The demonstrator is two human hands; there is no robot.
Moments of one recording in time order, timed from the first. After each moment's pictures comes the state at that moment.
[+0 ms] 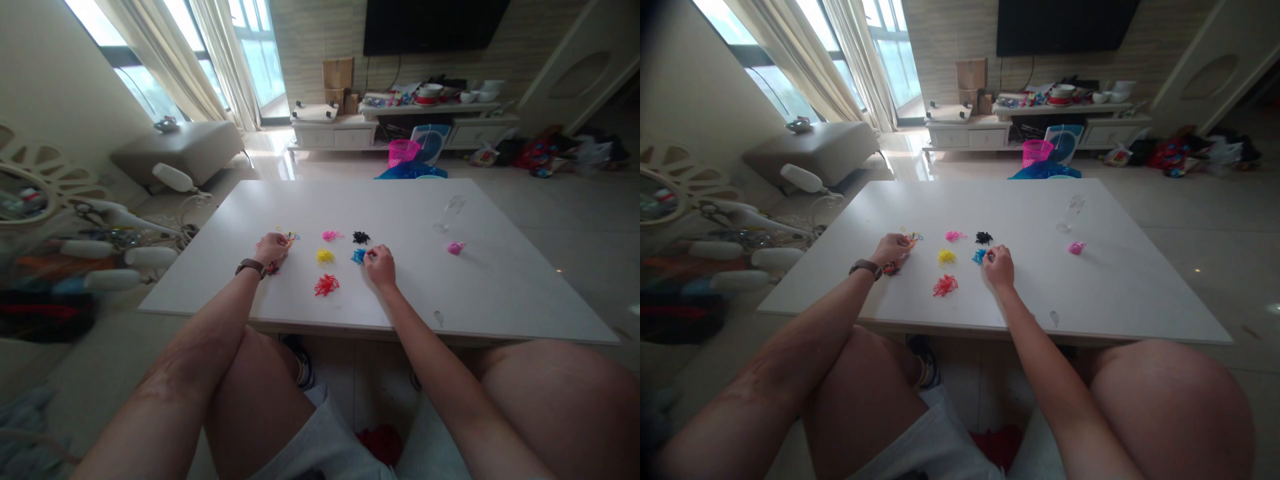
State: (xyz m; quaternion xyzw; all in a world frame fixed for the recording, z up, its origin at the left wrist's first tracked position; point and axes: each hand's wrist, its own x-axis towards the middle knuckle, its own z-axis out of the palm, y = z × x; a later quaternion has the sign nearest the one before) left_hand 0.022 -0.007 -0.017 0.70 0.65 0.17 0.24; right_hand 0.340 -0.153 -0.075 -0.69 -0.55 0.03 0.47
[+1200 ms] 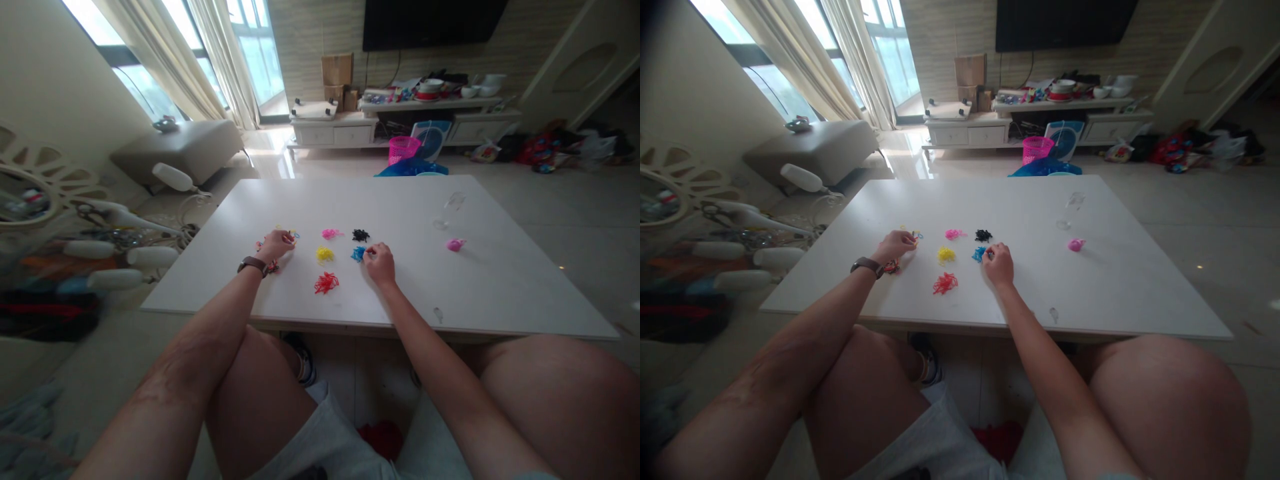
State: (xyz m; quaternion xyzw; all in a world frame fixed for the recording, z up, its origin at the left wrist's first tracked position) left_hand 0.034 -0.016 -0.004 0.73 0.59 0.19 0.28; right_hand 0.339 -0.152 -0.077 -0.69 -0.56 0.04 0.47
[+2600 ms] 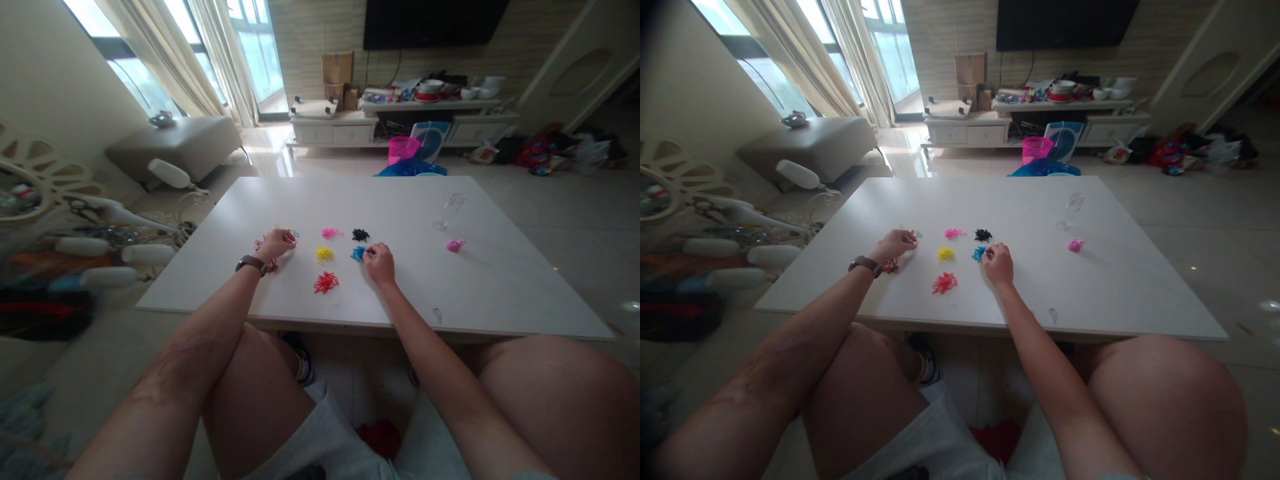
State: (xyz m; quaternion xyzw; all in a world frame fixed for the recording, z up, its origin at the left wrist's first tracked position) left_hand 0.034 -0.013 -0.007 0.74 0.56 0.19 0.31; right_hand 0.341 -0.154 -0.075 -0.69 -0.56 0.04 0.46
